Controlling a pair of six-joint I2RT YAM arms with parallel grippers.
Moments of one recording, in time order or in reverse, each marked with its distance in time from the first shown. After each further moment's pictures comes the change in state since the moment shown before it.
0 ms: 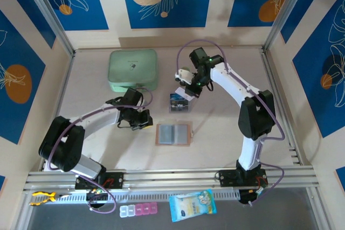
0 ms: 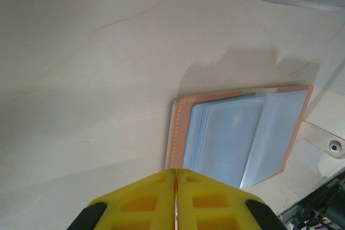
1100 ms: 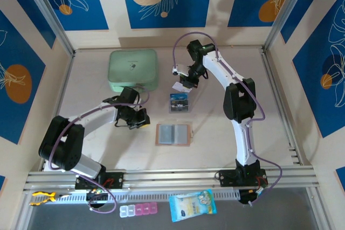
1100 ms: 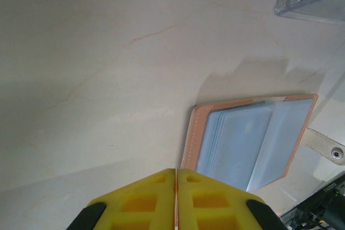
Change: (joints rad) left arm 0.053 0.005 0.000 -0.020 0.018 0.026; right arm -0.051 0.343 0.397 -0.191 -0.066 -0.229
